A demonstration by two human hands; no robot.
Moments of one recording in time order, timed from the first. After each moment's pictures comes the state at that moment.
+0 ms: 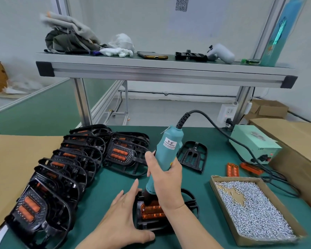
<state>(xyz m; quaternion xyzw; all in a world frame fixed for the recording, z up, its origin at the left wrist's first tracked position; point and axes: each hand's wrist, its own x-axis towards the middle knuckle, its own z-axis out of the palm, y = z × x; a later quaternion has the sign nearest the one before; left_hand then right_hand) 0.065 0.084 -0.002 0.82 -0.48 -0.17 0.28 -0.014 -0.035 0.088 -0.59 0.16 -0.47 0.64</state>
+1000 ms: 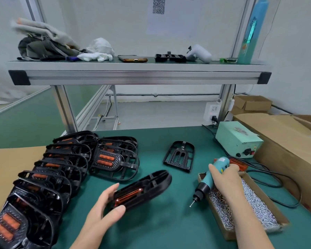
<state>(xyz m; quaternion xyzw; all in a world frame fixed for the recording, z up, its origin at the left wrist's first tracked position) 0.075 0.098 0.001 0.66 -0.35 -0.27 0.60 -0.141 -0.197 0.048 -0.64 0.60 -0.29 0.39</state>
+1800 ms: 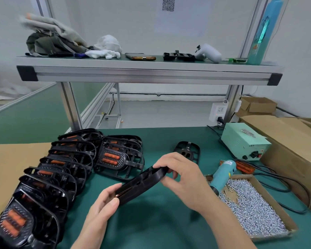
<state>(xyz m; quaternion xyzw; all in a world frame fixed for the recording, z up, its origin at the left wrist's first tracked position) 0.091 0.089 -0.018 0.58 -0.32 -0.26 0.70 -0.080 -0.100 0.096 -0.88 0.08 -0.33 0.32</state>
